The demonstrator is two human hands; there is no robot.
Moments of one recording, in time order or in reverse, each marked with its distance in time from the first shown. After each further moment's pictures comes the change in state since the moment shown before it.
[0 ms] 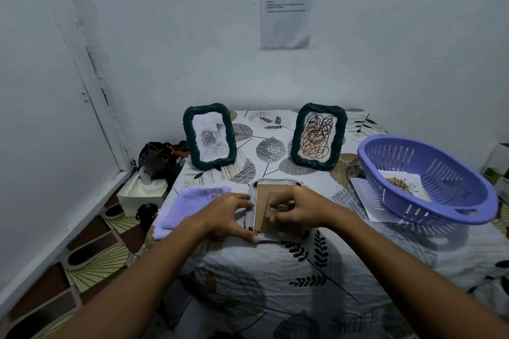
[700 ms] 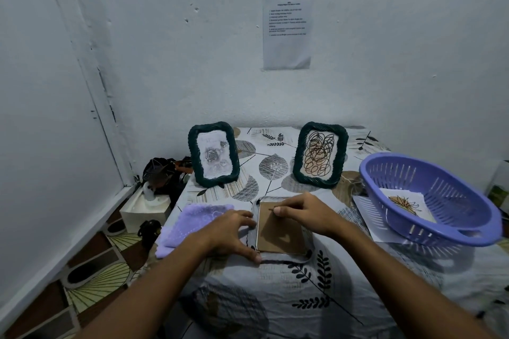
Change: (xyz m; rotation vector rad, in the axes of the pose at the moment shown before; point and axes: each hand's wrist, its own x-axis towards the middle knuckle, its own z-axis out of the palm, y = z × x) left_hand 0.006 -0.003 -0.001 -0.013 -0.053 -0.026; right_hand 0.002 0.003 -0.012 0.343 0.144 0.070
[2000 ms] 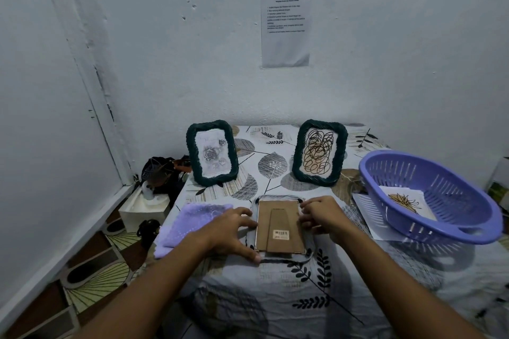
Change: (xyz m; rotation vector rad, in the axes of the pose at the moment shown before) left_hand 0.007 -0.008 0.005 0.027 -0.027 0.006; right_hand -0.002 0.016 0.003 0.420 0.314 0.542
